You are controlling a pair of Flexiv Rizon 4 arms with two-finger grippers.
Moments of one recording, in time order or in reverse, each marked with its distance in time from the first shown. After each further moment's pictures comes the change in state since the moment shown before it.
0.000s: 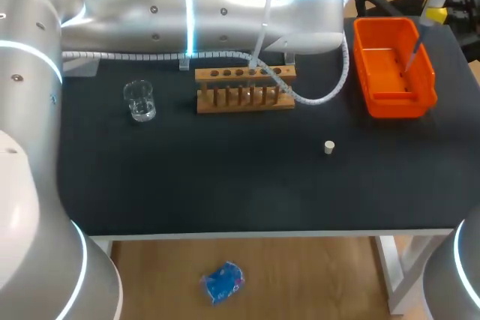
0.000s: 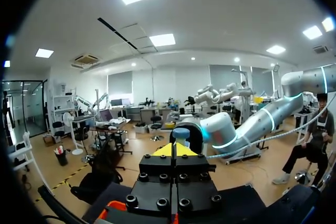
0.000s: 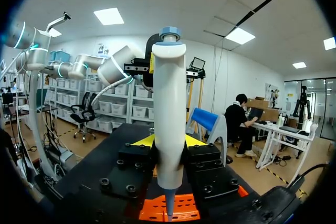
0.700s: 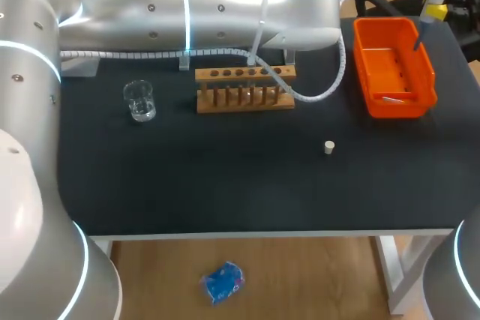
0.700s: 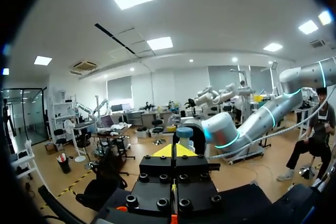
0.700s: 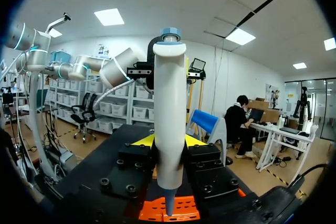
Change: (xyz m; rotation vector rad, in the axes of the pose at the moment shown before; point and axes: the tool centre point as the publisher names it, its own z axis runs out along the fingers) left arm -0.008 -0.017 -0.004 0.046 0.003 0.063; right arm -0.003 0.005 0.001 0.001 0.004 0.000
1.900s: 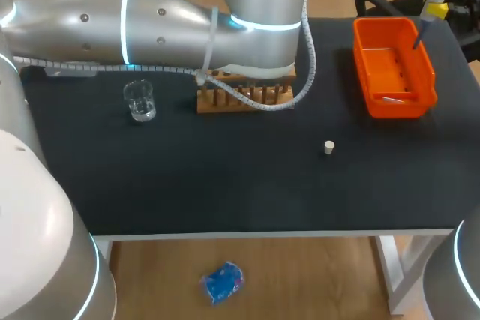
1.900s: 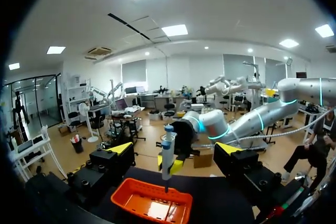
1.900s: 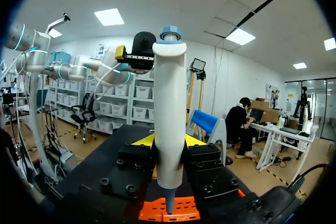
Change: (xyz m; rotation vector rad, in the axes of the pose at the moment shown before) left arm 0.036 -0.038 -0.097 -0.160 -0.127 -0.070; right arm 0.000 0.002 0.000 0.000 0.001 0.000
